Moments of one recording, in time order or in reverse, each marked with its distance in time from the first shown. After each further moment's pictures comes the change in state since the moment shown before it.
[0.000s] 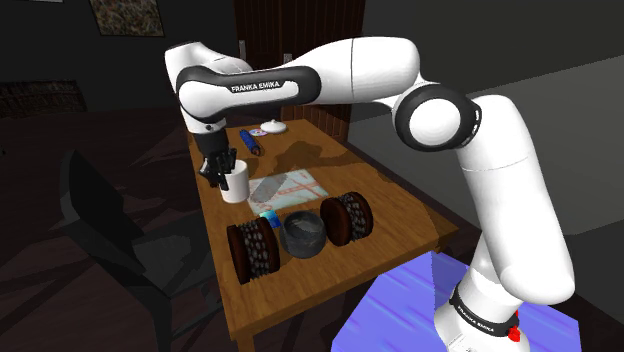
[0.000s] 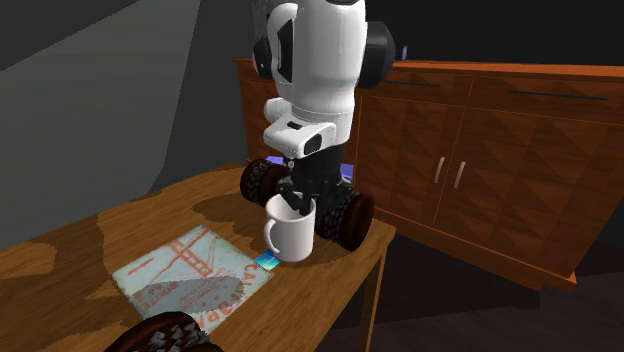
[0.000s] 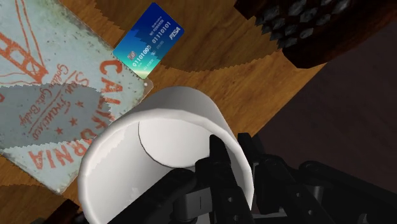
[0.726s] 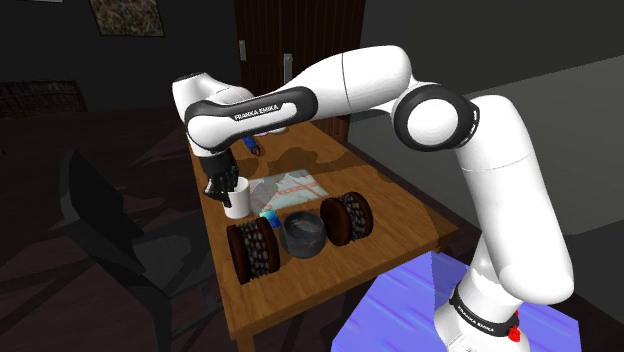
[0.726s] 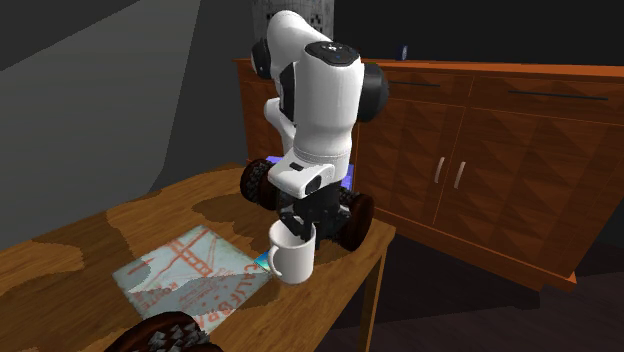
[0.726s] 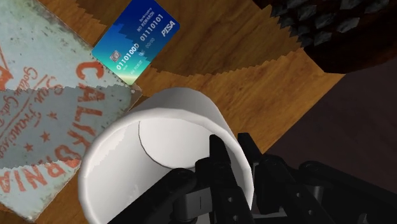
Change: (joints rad) arm -0.012 0.005 -0.003 -0.143 -0.005 0.145 0.016
